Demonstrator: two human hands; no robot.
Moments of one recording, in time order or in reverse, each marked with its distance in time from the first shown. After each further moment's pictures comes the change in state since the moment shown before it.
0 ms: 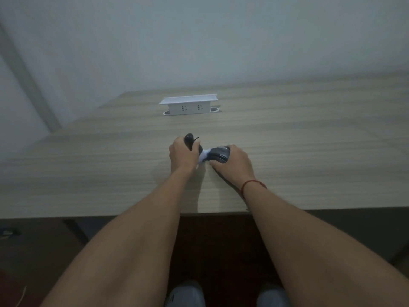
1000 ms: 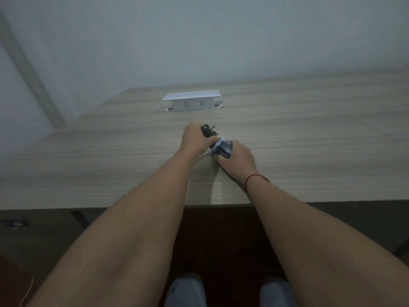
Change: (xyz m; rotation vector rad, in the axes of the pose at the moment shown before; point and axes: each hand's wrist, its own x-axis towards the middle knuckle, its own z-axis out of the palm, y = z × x) left_hand 0.013 0.031 -0.004 0.108 -0.319 0.116; right_hand -0.001 0.000 -0.003 -0.052 -0.019 -0.004
